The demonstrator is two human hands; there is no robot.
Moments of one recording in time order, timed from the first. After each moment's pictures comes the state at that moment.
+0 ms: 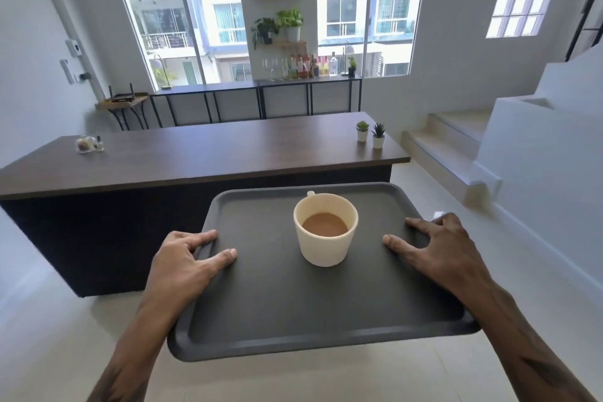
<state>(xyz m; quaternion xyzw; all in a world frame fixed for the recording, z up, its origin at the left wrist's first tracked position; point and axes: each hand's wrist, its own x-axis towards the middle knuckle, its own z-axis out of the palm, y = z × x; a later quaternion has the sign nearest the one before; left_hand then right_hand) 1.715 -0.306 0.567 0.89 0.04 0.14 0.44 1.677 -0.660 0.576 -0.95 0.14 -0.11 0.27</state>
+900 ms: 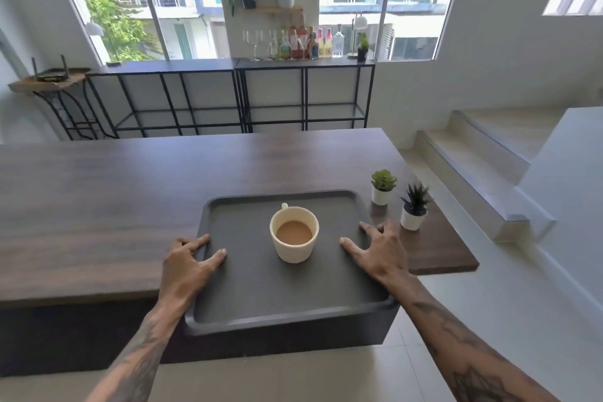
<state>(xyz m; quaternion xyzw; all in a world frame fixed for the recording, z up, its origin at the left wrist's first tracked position) 2.345 -0.430 0.429 0.90 0.09 0.15 0.40 2.337 -0.779 0.436 -0.95 0.12 -0.09 0.26</state>
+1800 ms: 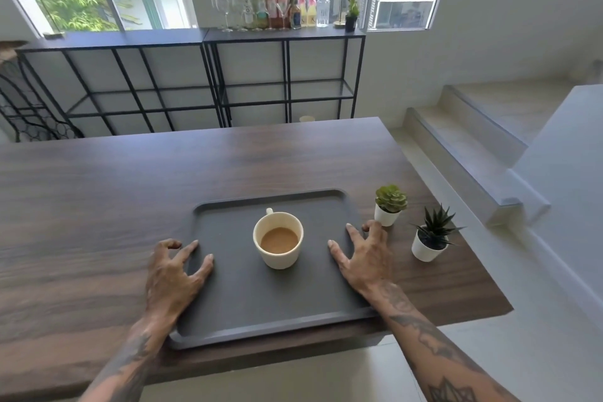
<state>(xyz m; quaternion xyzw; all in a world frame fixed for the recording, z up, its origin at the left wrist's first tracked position) 2.492 -0.433 0.357 0.96 0.05 0.16 0.24 2.462 -0.779 0.377 -0.96 0.13 -0.14 0.18</state>
